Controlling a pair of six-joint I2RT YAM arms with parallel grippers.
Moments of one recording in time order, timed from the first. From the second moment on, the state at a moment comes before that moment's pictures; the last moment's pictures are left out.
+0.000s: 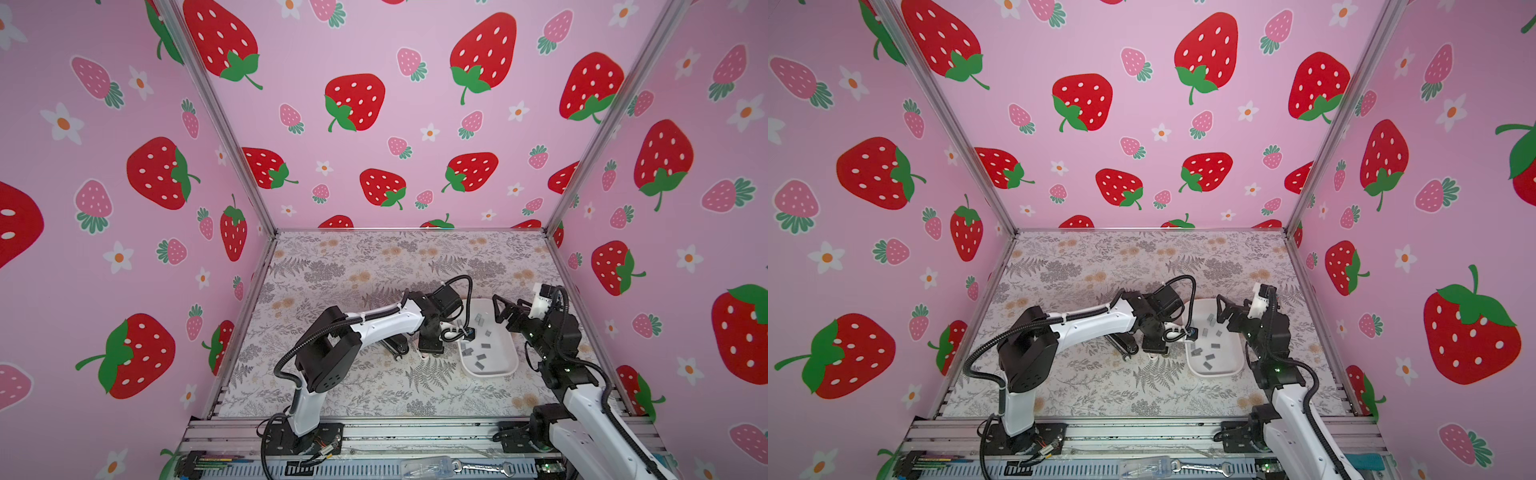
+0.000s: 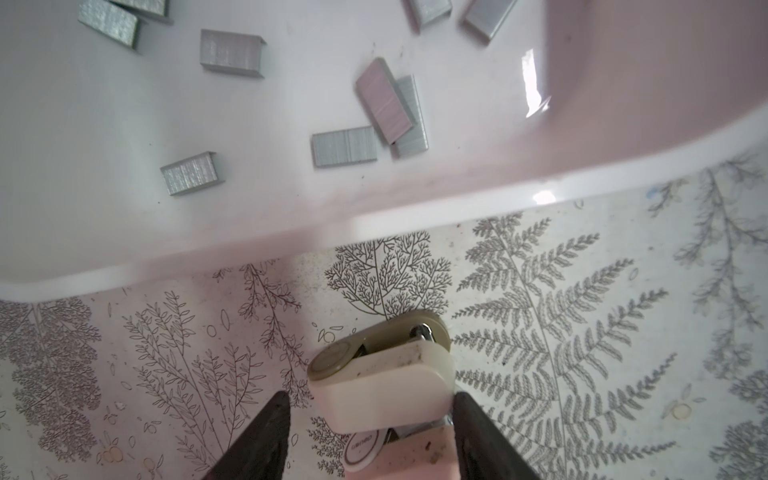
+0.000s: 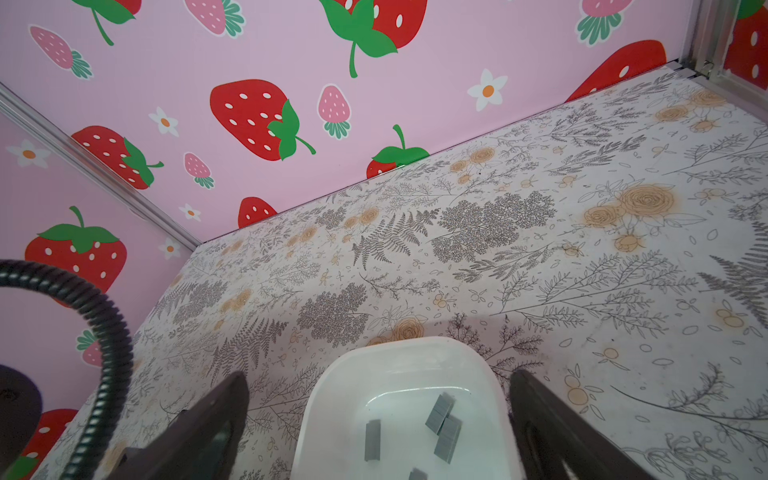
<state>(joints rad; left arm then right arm) -0.95 1.98 1.49 -0.78 0.08 0.78 0.20 0.71 0.32 0.16 -0.19 0.44</state>
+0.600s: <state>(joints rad) -0.95 2.07 1.52 -0.79 0.07 0.79 0.21 0.73 0.32 0.16 -0.19 0.44</state>
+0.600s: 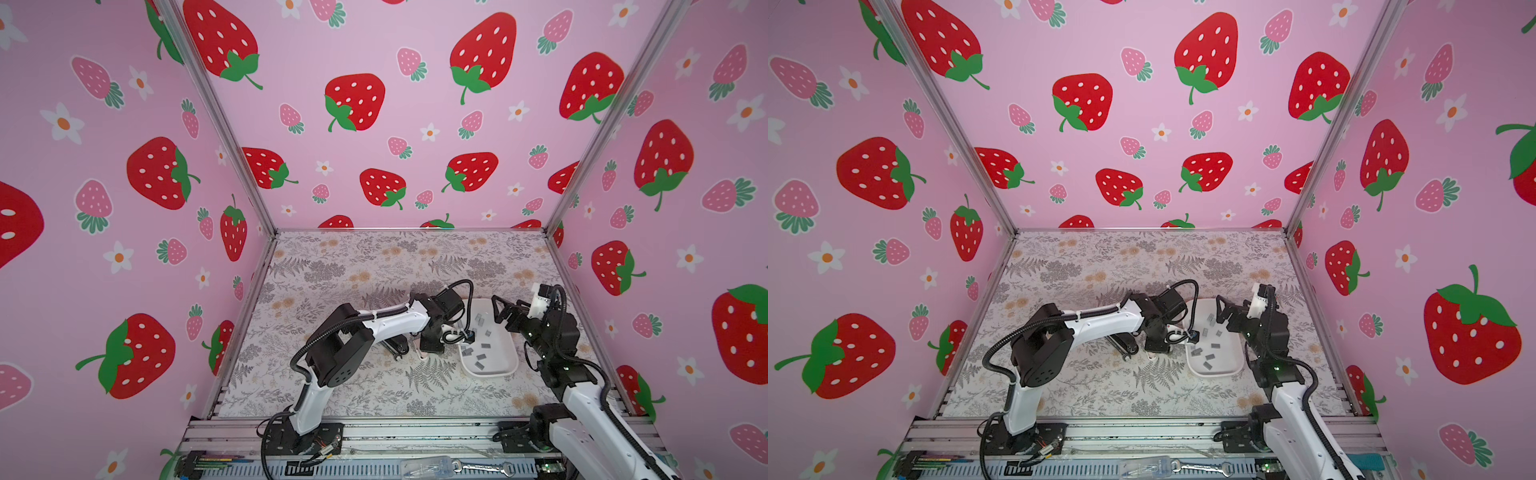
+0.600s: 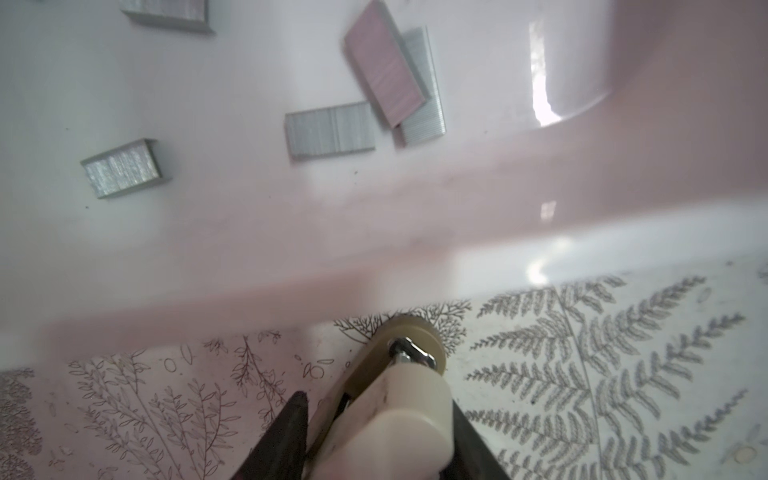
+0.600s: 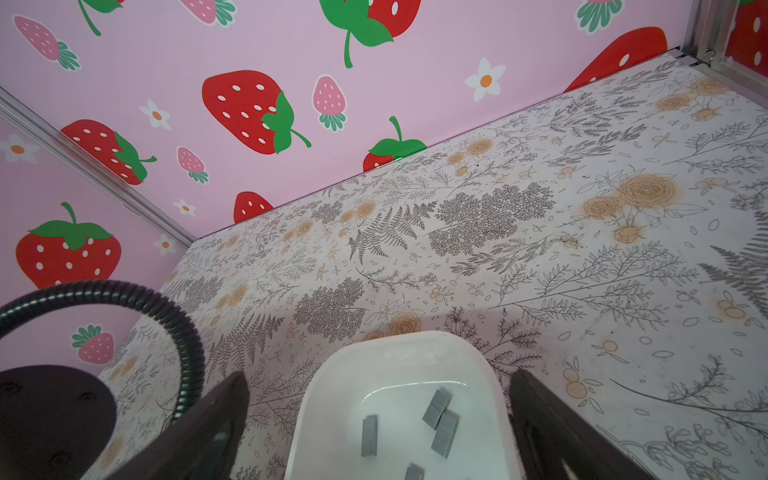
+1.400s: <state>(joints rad) -0.92 2.07 1.57 -0.81 0.19 0.80 0.21 0.75 0.32 0.17 -0.19 0.44</state>
